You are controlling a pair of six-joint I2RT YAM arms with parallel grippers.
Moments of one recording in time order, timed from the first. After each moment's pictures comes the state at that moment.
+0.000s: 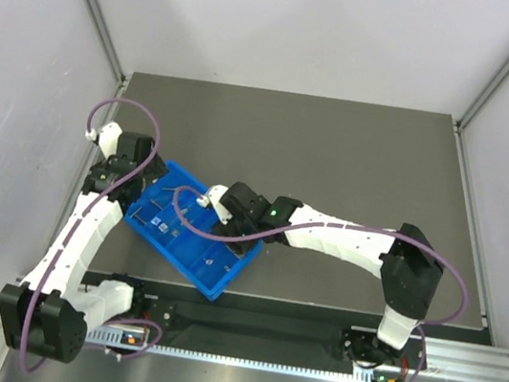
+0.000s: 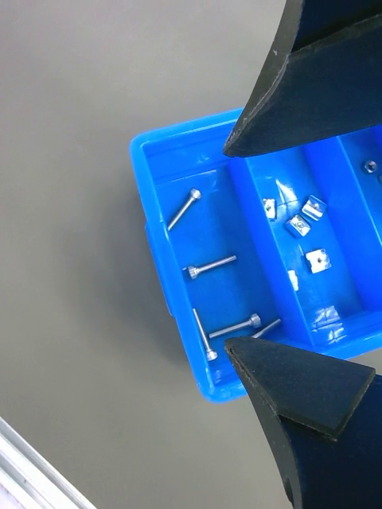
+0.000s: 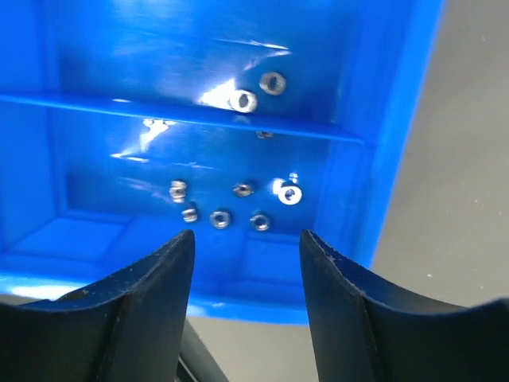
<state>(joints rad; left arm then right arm) -0.09 1.03 0.91 -0.68 -0.46 -0.73 1.14 1.78 1.38 -0.60 0.03 -0.01</state>
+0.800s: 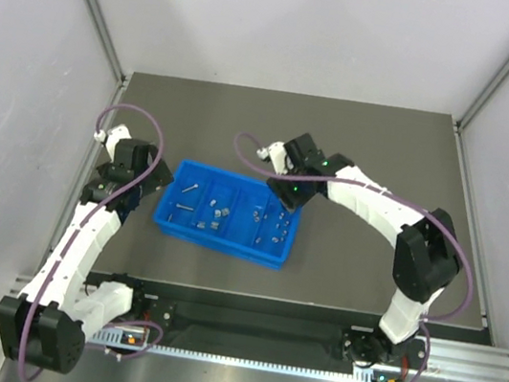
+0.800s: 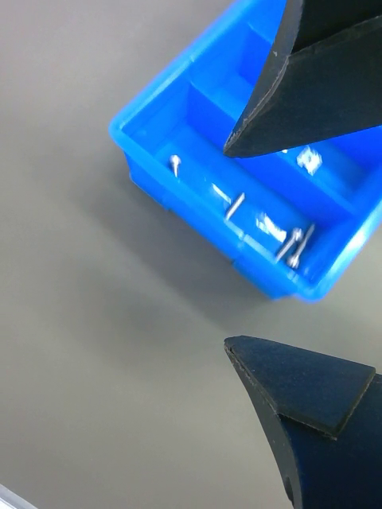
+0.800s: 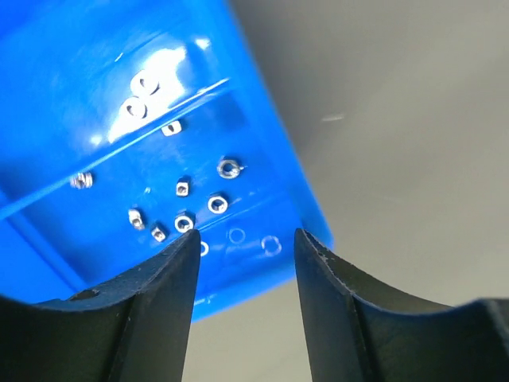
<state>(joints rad) -0.09 0.95 0.84 -0.62 -0.32 -0.61 0.74 1.77 1.38 -0.68 -0.04 -0.22</state>
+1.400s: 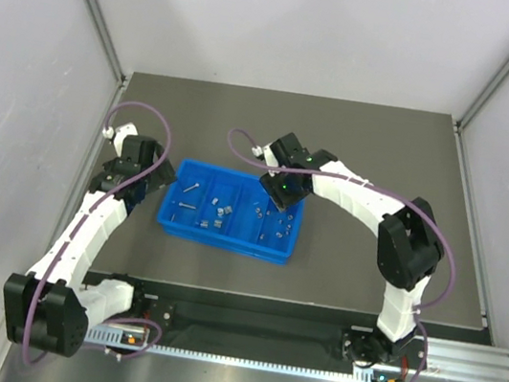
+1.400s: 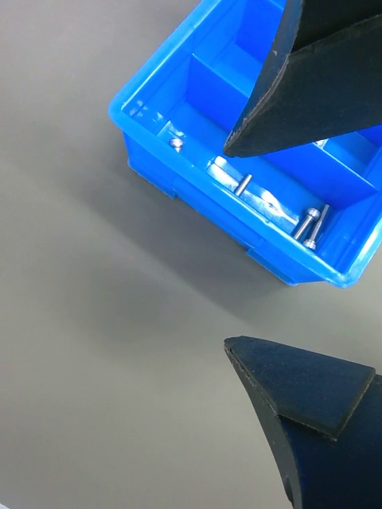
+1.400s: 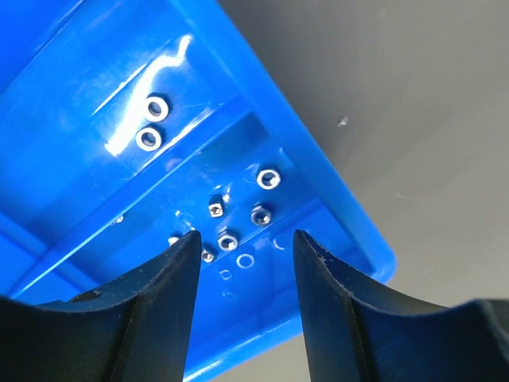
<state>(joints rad) -0.09 1.06 0.84 -0.57 -0.32 -0.58 0.74 1.90 1.51 -0.75 0.02 -0.08</state>
